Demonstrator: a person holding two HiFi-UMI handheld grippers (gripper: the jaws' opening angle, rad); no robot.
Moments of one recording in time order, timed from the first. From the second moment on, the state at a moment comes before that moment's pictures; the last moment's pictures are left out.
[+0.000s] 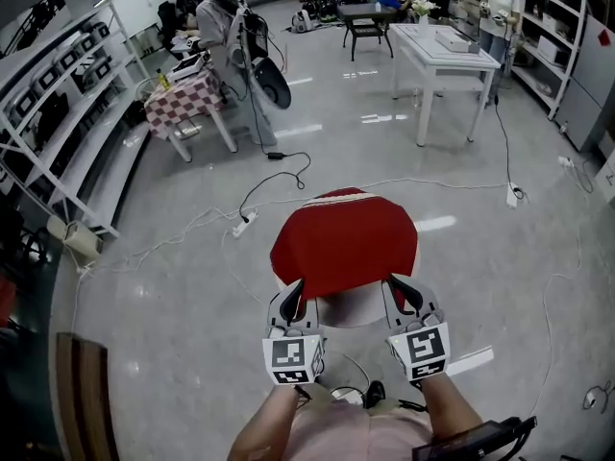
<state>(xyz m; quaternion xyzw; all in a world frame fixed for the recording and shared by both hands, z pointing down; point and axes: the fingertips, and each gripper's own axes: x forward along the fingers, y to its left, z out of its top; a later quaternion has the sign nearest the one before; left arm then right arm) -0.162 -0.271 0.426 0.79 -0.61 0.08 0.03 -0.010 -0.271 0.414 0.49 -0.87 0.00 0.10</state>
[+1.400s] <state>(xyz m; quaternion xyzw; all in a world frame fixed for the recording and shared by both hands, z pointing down) -0.143 -0.228 0.410 0.79 -0.61 0.06 0.04 0.011 -0.220 0.410 0.52 -0.85 0.01 0.09</state>
